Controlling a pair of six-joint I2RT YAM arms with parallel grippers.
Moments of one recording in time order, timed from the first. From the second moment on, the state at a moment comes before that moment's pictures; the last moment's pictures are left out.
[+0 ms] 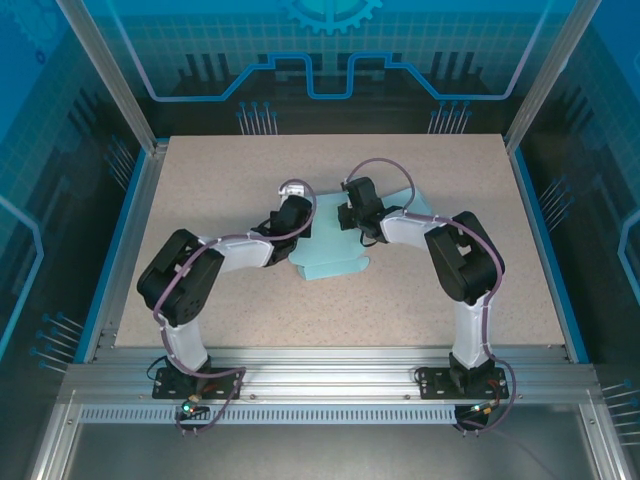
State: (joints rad) left arm -0.55 1.83 0.99 0.17 -0.47 -0.33; right arm 0.52 2.00 1.24 -0.01 0.13 0.25
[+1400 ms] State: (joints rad) left arm -0.55 1.73 0.98 -0.08 -0.38 -0.51; right arm 0.66 1.99 1.22 -0.19 0.40 0.49
